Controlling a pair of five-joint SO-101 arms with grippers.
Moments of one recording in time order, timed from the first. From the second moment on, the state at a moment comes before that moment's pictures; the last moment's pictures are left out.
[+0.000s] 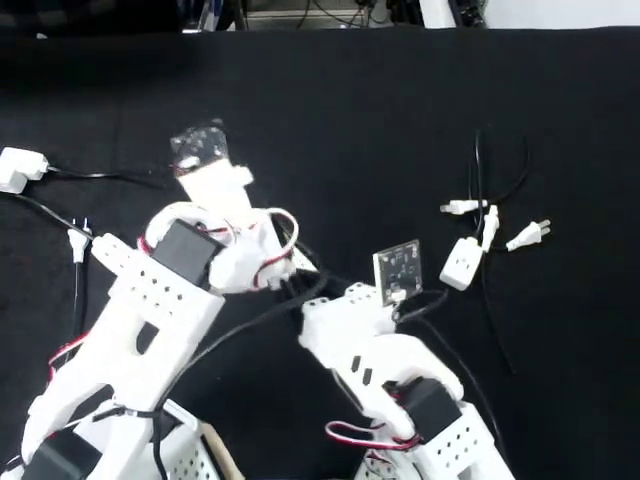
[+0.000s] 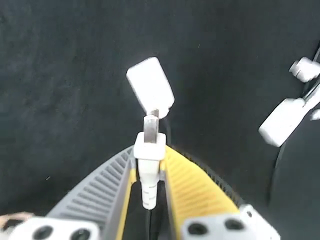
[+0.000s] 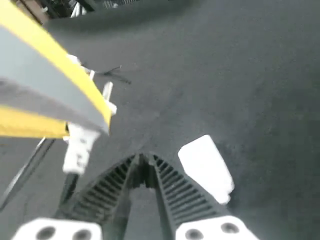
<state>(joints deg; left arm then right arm) 26.5 -32.0 20.5 82.1 49.6 -32.8 -103.0 93.0 45.7 -18.4</state>
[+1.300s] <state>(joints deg) 9.8 -19.1 29.9 52.7 60.1 -7.1 -57.4 73.9 39.4 15.3</state>
